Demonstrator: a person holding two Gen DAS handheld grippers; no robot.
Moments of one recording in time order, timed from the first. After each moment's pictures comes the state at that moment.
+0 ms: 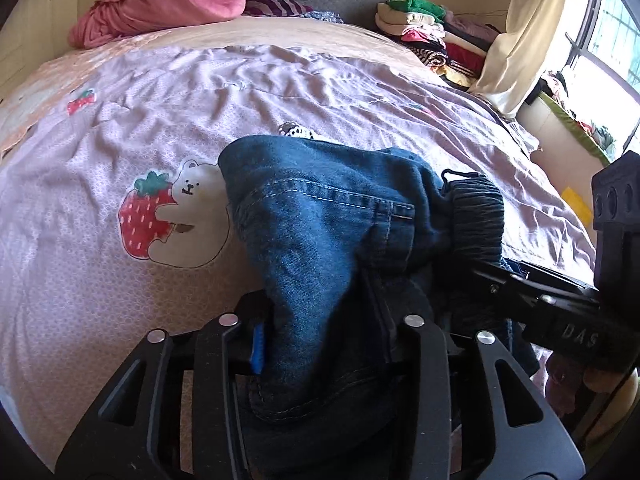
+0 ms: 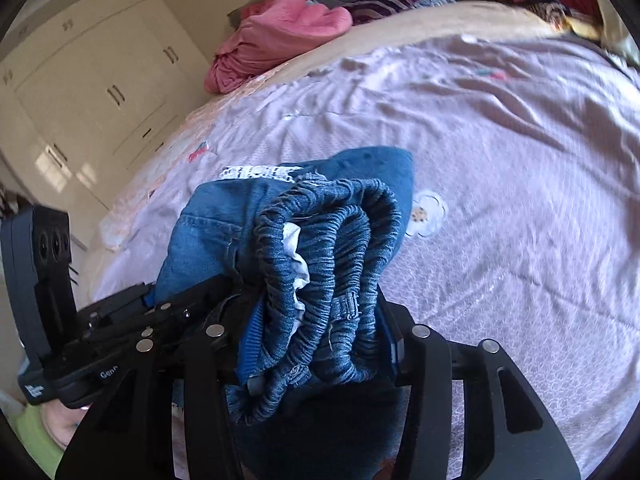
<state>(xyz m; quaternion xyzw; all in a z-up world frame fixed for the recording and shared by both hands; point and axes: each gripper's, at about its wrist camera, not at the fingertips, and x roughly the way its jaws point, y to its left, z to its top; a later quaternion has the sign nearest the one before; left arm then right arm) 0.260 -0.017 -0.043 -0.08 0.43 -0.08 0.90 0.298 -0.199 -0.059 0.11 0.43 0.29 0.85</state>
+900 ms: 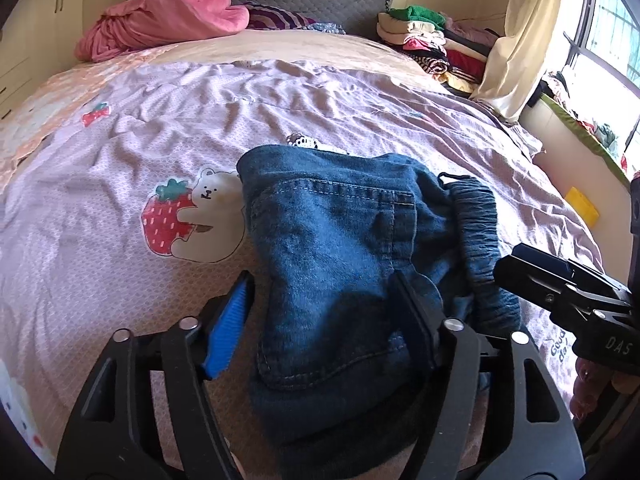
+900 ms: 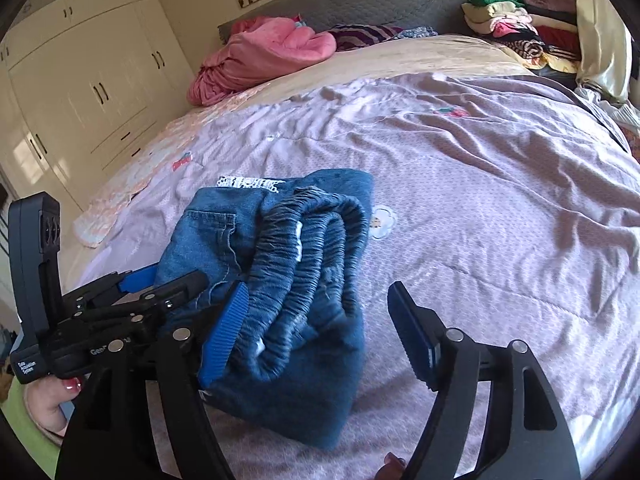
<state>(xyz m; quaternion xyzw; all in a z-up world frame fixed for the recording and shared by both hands) 0.242 -0.017 -0.031 -0.07 0.41 -0.07 0.91 0.255 -0.220 -0.032 0.07 0.39 0.24 0.89</state>
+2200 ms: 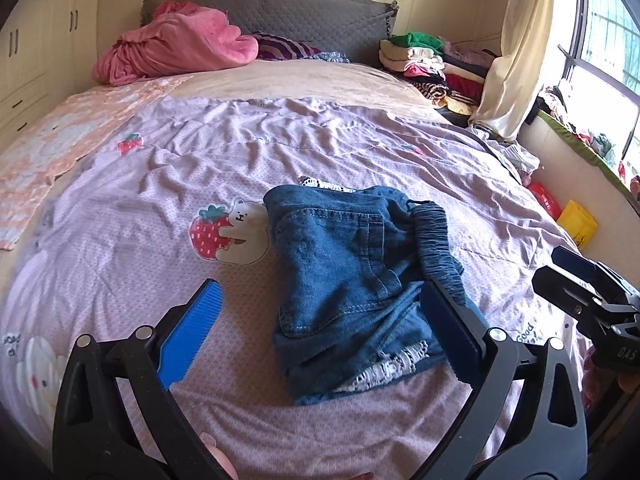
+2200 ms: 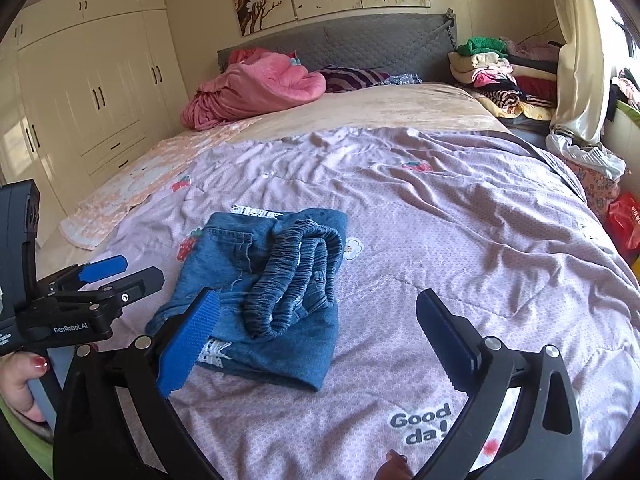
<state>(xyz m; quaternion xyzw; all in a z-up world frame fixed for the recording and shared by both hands) 0.188 -0.013 0.021 -0.06 0.36 -0.05 0.93 0.188 -0.238 0.018 0.03 0.32 0.20 0.93</state>
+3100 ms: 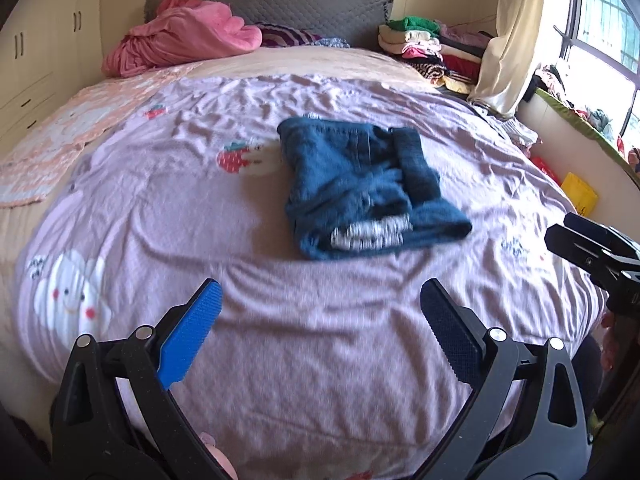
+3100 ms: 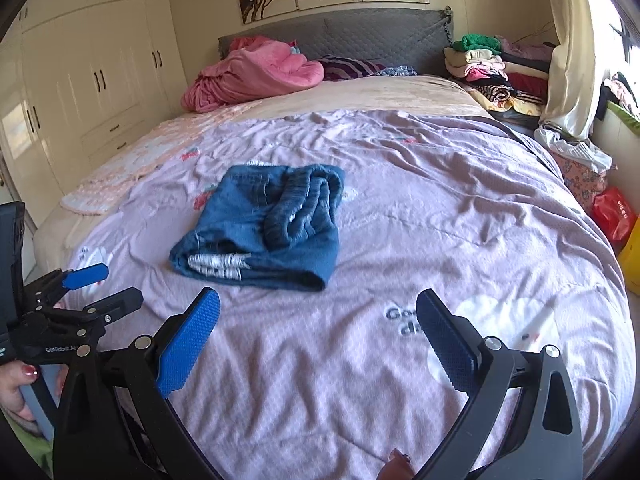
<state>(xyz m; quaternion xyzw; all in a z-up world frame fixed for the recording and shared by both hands) 0.085 -0.019 -0.002 -0.04 0.38 -0.04 0.92 0.104 -0.250 0.008 0.00 0.34 0.18 0.92</state>
